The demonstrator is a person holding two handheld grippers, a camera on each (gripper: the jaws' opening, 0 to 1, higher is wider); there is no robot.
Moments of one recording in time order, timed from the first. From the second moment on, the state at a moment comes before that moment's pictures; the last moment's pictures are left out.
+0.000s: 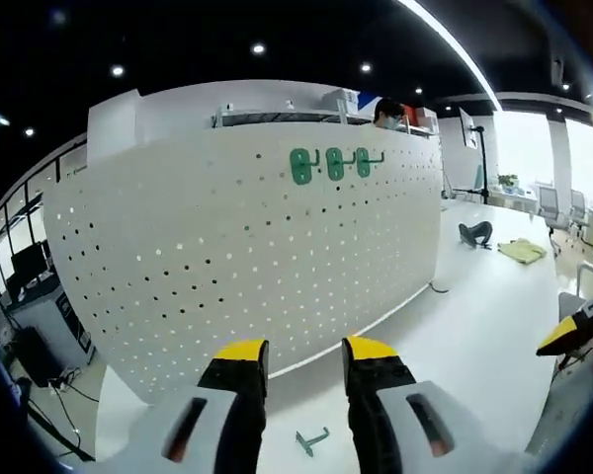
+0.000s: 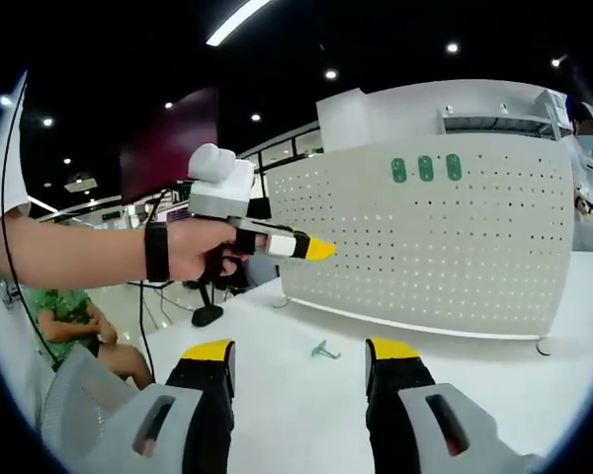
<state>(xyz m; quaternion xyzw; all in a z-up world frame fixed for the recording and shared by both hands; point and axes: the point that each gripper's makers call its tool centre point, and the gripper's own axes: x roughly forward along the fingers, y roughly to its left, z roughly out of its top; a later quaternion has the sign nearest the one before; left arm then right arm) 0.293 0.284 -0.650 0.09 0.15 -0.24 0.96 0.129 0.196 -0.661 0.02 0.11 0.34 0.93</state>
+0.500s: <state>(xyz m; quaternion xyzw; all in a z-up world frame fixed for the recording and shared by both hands) 0.289 0.286 -0.694 0.09 0.19 -0.25 0.94 0.133 0.195 -0.672 0.01 0.12 0.34 0.93</state>
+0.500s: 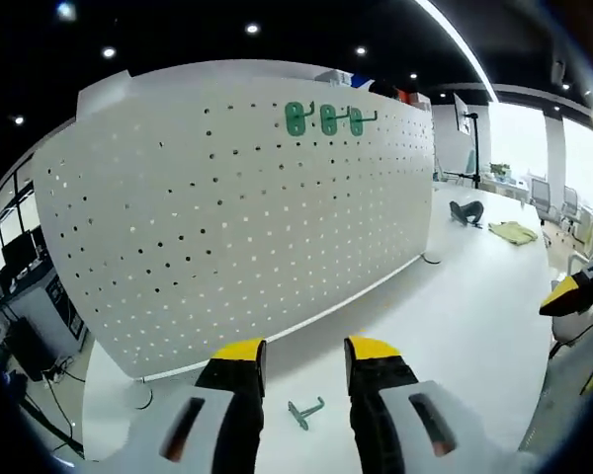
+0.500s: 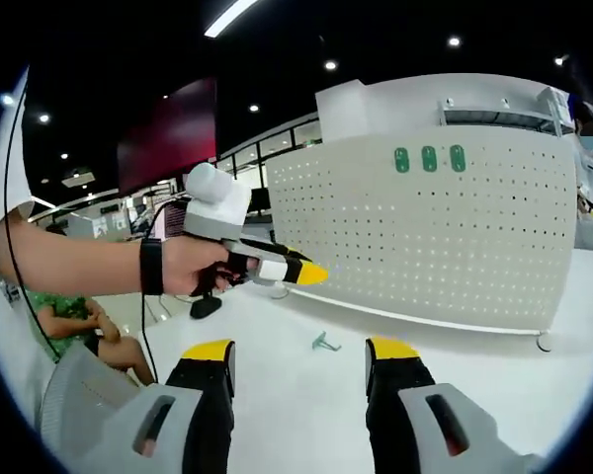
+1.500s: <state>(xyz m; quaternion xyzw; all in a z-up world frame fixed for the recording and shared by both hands) 0.285 0.293 -0.772 0.10 0.26 -0.27 0.92 0.129 0.184 -0.697 0.01 0.16 0.31 0.94</state>
